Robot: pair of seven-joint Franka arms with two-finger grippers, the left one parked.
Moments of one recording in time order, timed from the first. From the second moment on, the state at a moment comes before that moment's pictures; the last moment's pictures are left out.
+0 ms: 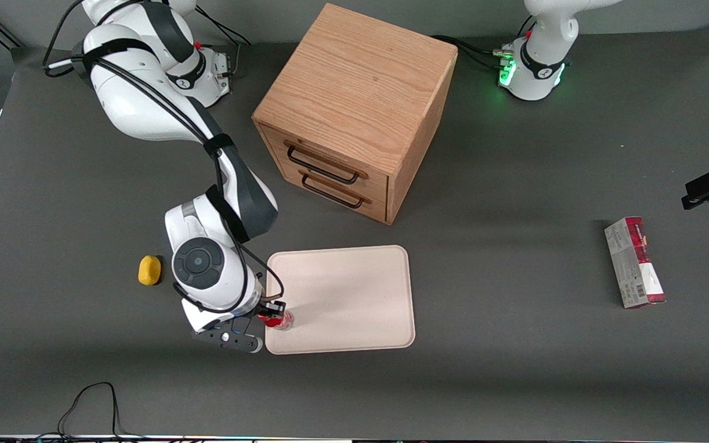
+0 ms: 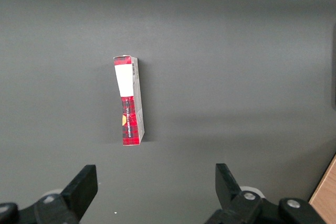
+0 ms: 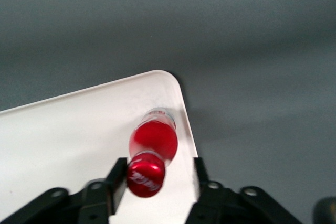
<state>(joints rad) 0.34 0.91 0.13 -0.93 -0.19 1.87 0.69</state>
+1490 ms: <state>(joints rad) 0.19 0.67 0.13 -0.97 -0.11 1.53 0.44</state>
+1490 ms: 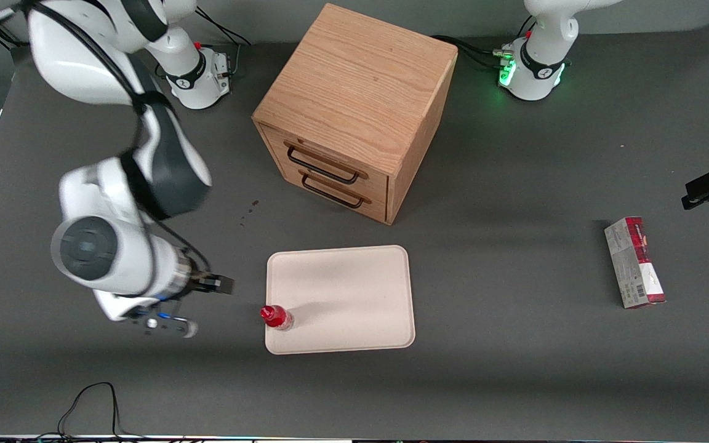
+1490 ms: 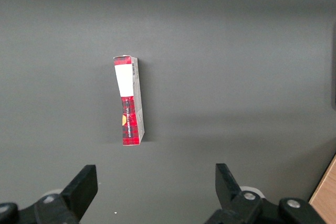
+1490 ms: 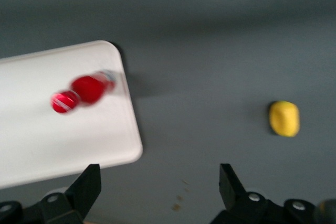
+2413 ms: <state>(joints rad) 0.07 -0.07 -0.03 -1.70 -0.01 1.55 -0.01</state>
